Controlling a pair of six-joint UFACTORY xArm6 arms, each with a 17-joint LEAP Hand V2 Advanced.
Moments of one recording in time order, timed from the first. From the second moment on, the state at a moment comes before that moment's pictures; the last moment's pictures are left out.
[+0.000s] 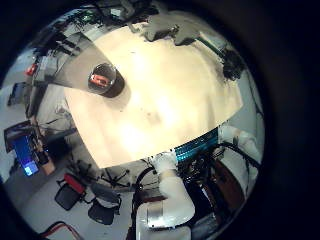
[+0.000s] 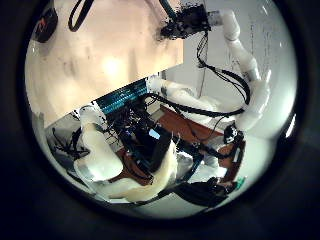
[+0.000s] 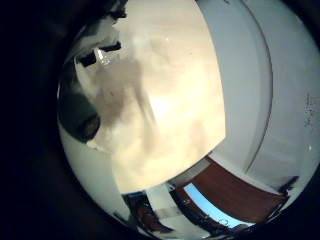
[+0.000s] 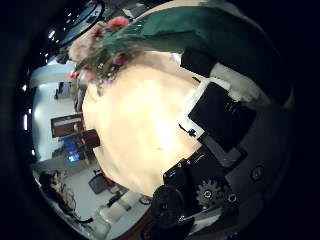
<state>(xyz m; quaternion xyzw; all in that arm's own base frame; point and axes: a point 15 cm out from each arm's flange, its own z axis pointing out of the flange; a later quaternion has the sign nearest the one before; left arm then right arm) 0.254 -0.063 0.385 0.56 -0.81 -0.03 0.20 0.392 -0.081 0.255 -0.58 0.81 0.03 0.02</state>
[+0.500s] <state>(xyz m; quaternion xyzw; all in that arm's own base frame) 0.256 -0.064 0.397 0.55 -0.81 0.00 0.21 0.355 -0.046 0.448 -0.61 0.76 0.00 0.22</state>
